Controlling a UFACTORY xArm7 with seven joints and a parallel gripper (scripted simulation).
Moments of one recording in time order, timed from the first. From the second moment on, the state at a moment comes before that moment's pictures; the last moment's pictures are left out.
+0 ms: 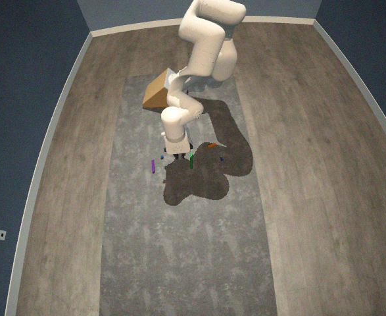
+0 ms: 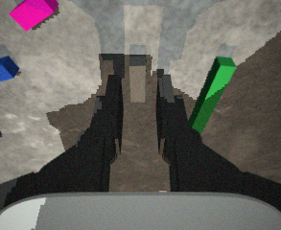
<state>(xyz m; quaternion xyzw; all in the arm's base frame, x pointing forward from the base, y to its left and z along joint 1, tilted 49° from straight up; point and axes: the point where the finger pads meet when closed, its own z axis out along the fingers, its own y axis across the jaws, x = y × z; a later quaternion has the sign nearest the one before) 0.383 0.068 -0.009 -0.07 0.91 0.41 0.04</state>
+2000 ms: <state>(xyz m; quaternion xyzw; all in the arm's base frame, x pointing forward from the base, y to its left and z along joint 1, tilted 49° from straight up) 0.384 0.068 -0.010 -0.07 0.91 0.41 0.04</state>
